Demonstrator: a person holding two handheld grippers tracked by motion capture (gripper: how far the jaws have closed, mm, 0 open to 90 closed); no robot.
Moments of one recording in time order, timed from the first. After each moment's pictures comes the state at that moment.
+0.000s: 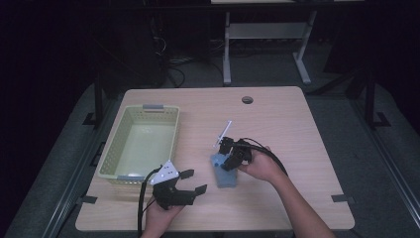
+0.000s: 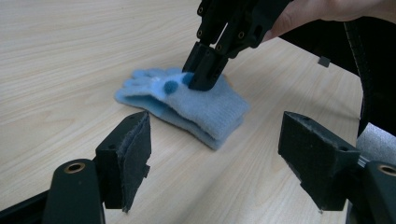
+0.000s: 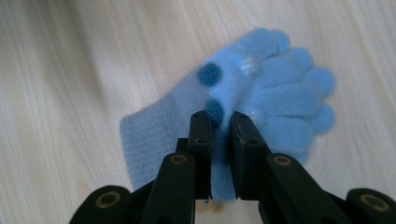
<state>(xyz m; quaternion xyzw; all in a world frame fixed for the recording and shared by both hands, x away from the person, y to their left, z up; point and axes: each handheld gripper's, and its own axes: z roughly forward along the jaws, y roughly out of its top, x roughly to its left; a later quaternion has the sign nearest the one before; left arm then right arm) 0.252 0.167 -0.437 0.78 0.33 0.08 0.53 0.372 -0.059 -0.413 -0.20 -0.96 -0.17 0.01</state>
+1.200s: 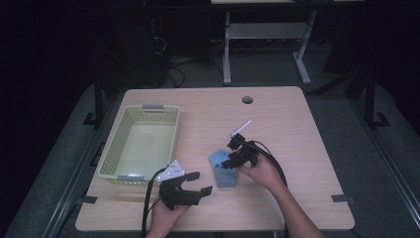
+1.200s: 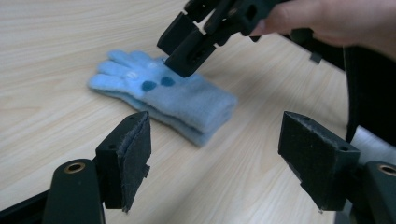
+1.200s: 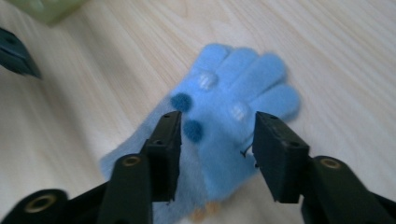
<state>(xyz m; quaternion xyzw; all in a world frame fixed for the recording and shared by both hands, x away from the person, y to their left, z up) 0.259 0.153 -0.446 0.77 0.35 0.03 0.53 0.370 -0.089 -0.422 -0.35 -0.89 -0.28 0.00</state>
